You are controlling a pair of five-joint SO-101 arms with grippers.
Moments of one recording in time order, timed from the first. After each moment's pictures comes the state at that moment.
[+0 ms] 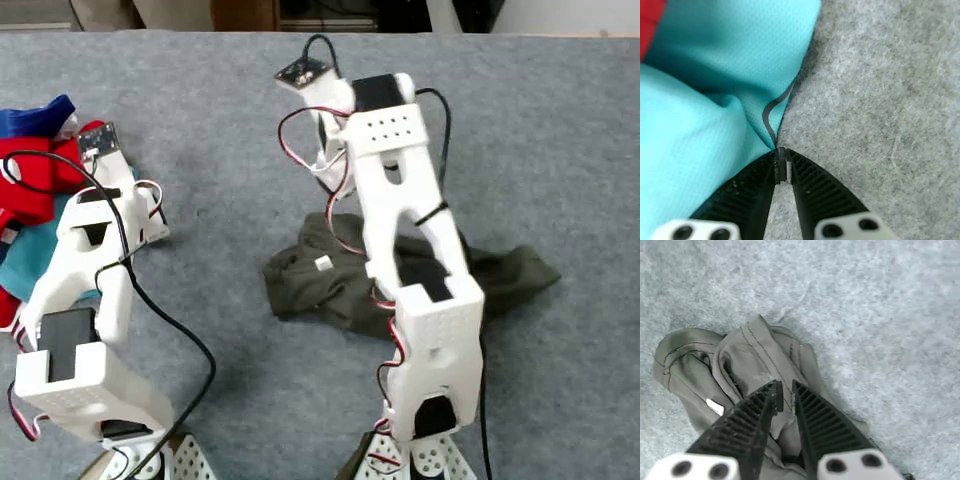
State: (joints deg) left arm -13.7 6.0 30.0 40.7 3.2; right arm -17.1 31.0 -38.5 101.1 17.9
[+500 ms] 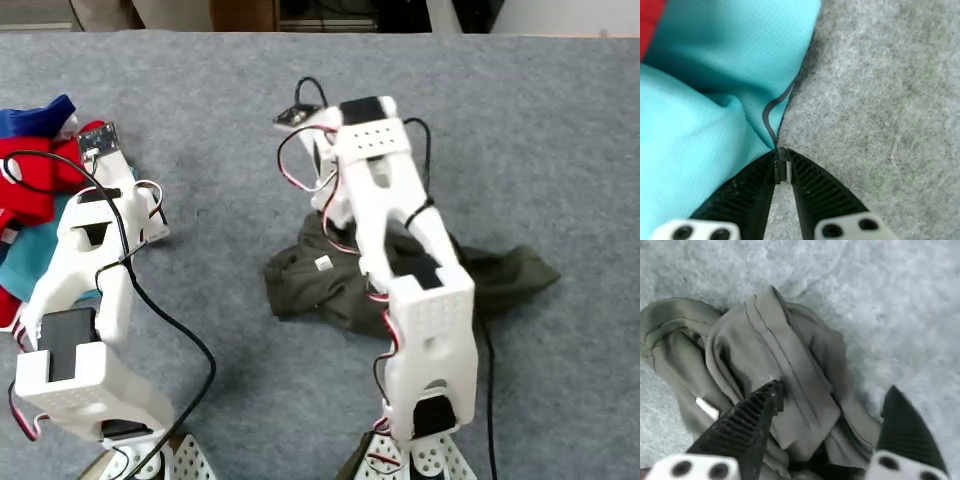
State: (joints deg) left arm -13.7 6.0 30.0 40.7 3.2; right arm -18.2 37.0 -27.6 97.9 21.0
